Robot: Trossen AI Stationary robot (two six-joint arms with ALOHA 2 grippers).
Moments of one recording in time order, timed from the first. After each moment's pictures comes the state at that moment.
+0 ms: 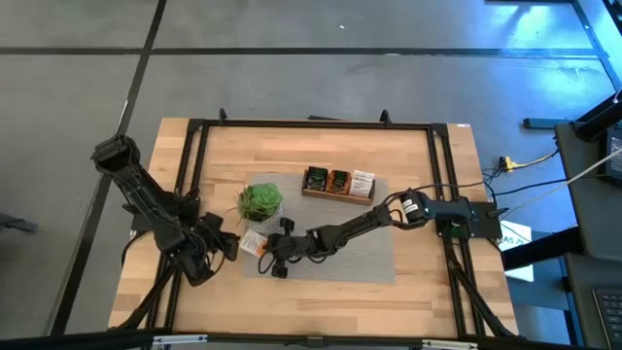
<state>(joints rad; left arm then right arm) -0.92 1.26 0.56 -0.73 -0.76 -2.12 0.26 2.46 1.65 0.16 0.26 0.23</state>
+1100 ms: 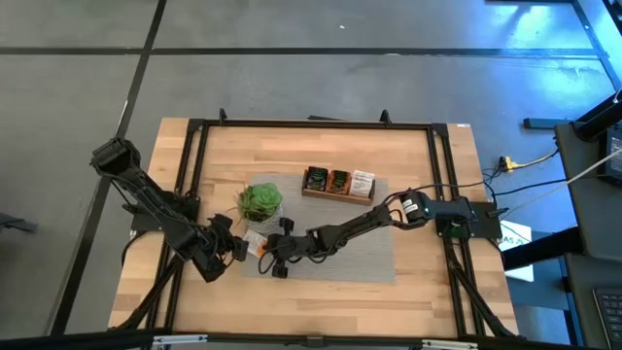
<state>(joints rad) -0.80 1.29 0.56 -0.56 -0.63 -2.01 0.26 2.46 1.65 0.16 0.26 0.20</state>
